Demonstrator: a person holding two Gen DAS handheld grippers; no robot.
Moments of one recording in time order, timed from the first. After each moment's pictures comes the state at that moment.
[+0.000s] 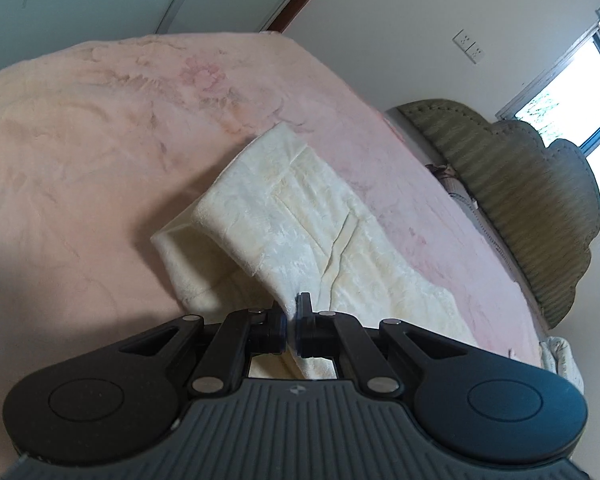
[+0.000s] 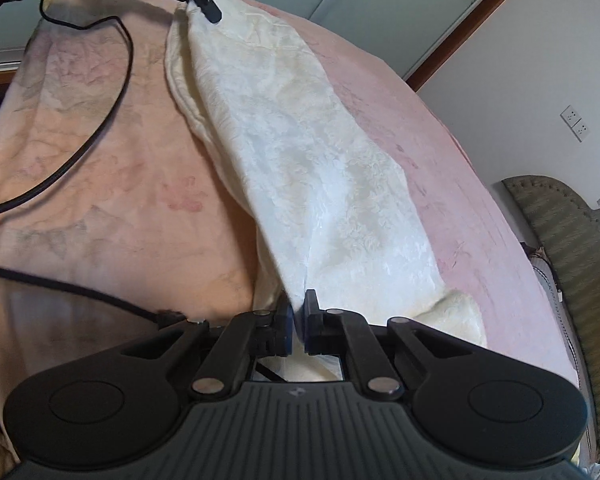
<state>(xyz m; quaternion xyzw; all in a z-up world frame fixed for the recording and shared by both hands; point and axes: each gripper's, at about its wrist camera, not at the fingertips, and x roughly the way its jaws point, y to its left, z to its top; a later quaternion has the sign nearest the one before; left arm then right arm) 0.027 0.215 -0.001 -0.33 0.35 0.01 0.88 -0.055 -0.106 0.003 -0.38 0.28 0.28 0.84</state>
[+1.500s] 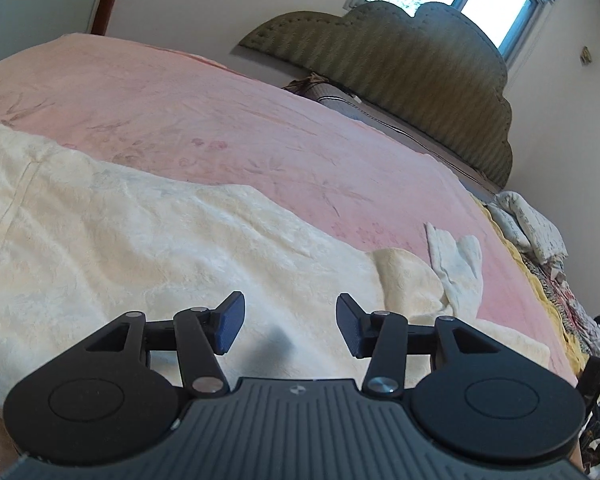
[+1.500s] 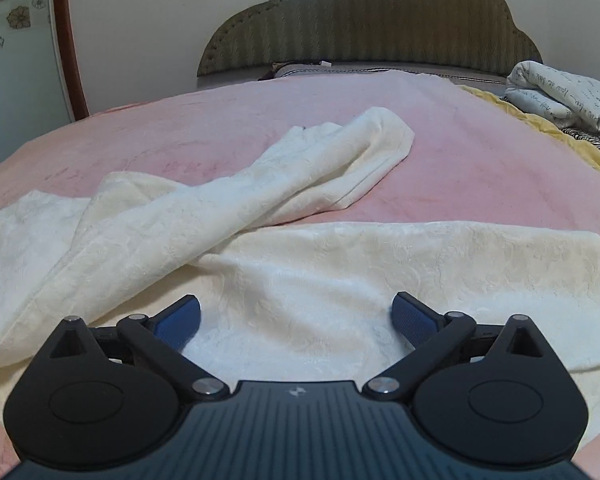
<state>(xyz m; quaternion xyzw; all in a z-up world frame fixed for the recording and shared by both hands) 0.058 0.003 0.028 -0.16 0.36 -0.17 0.90 -0.012 -0.248 -0.035 0.10 0.32 -0.09 0.94</state>
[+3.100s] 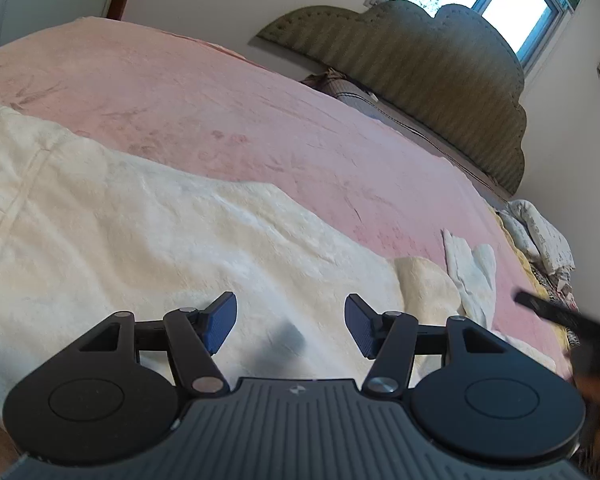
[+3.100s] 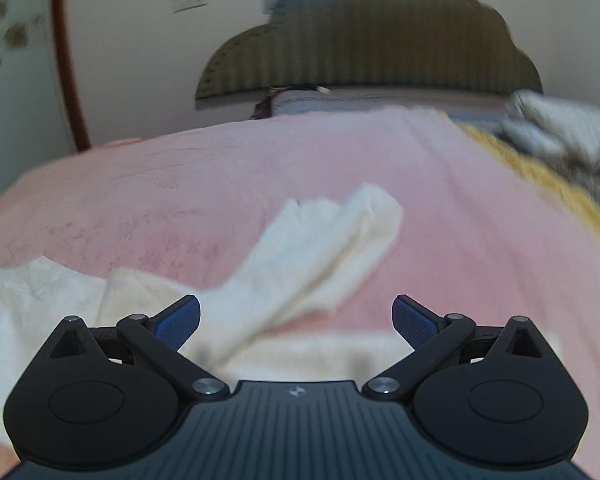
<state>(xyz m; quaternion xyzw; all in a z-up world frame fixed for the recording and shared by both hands) 0.072 0.012 0.023 -0.17 0.38 -0.16 0.89 0.026 -0.258 0.048 0.06 0.31 -0.10 0.94</state>
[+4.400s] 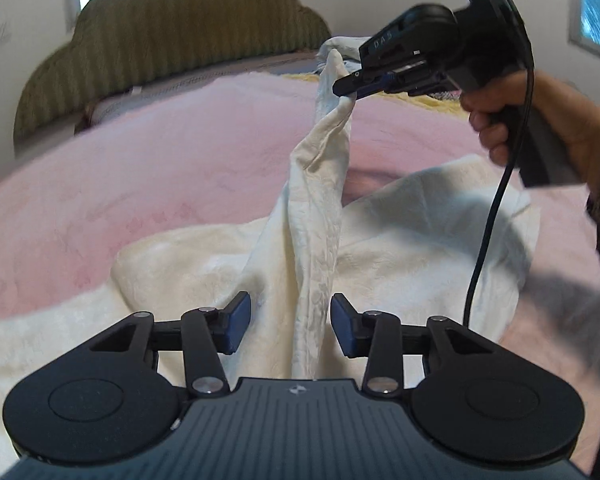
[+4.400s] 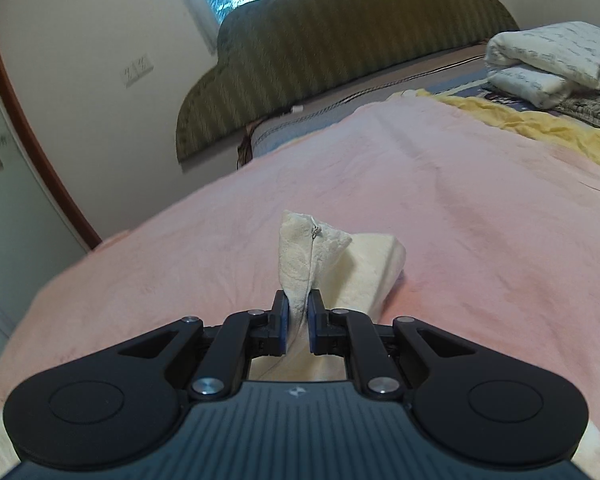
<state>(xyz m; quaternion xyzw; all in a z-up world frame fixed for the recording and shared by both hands) 0.046 -0.210 -0.004 0.19 0.28 -0.41 0.85 0.061 -0.386 0.041 0.27 0.25 -0.09 0.93</state>
